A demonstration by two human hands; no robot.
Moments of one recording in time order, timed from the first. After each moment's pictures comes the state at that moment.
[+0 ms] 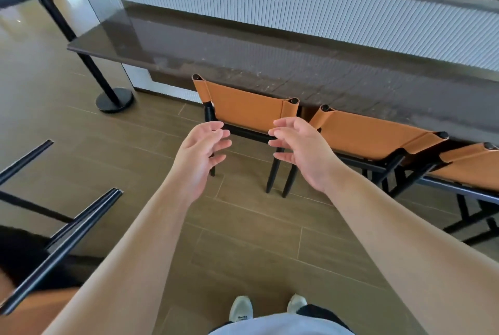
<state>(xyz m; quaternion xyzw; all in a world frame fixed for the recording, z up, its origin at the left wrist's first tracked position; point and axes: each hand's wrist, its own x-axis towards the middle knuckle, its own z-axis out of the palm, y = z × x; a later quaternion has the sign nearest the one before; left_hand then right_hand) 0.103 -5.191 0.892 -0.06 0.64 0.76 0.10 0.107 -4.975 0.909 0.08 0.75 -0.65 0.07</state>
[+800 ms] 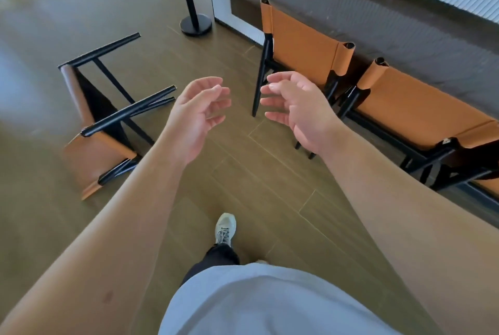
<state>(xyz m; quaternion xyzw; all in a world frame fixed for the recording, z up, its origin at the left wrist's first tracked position) 0.323 -5.136 0.895 -0.17 0.62 0.77 -0.04 0.247 -4.948 0.911 -0.05 0.69 -0.68 0.23</state>
